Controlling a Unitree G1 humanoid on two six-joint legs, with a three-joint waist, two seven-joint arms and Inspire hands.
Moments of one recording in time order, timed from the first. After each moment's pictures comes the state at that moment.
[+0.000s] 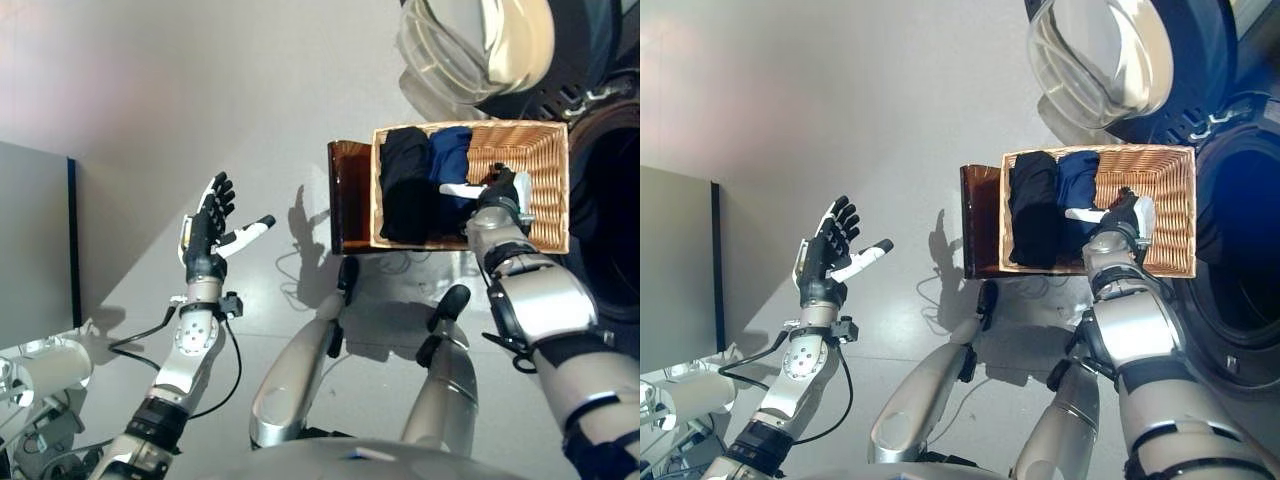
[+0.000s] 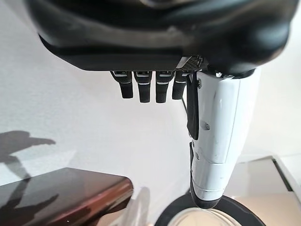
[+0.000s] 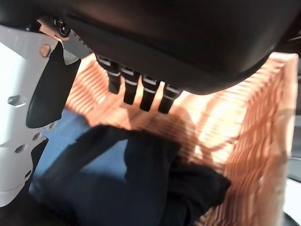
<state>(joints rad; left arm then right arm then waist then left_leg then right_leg) -0.04 0.35 -0.28 0.14 -0.33 -0.33 0.38 -1.06 -0.45 0.25 1.52 0.20 0.00 -0.43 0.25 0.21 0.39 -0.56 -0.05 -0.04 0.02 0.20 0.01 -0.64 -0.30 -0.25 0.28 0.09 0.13</state>
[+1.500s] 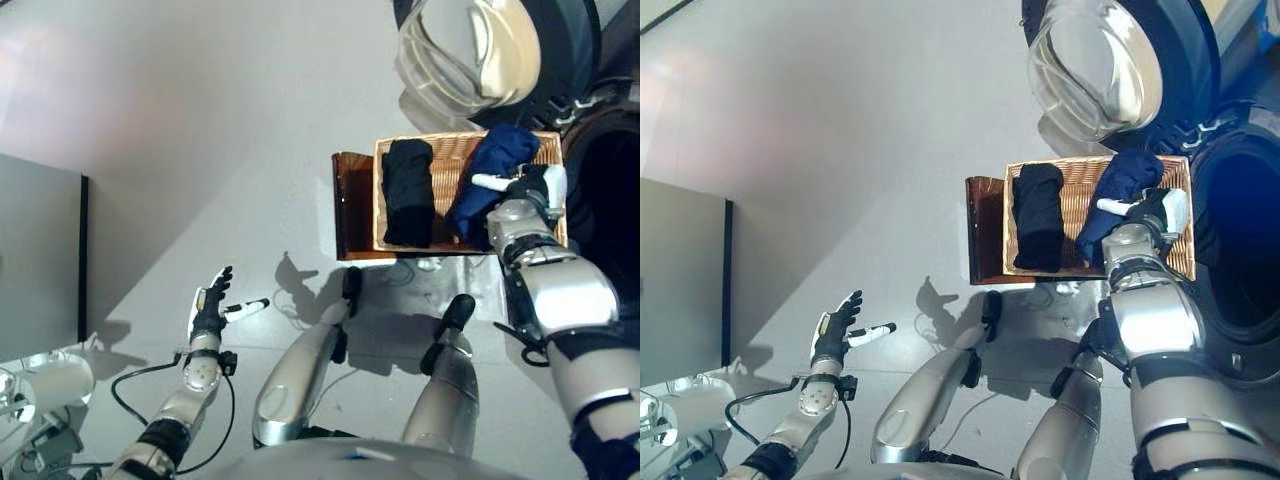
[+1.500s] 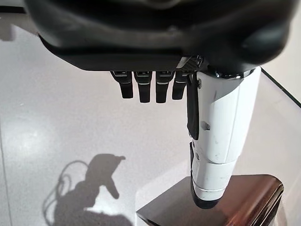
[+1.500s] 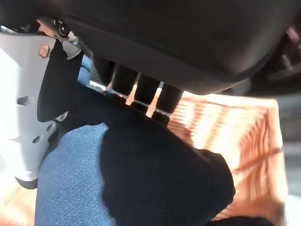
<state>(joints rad) -0.03 0.30 -0.36 0.73 -0.16 -0.27 0.39 -1.05 -0.53 0.13 1.47 0.26 -0.01 -0.48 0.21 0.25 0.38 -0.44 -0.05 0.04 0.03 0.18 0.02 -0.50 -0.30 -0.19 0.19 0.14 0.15</state>
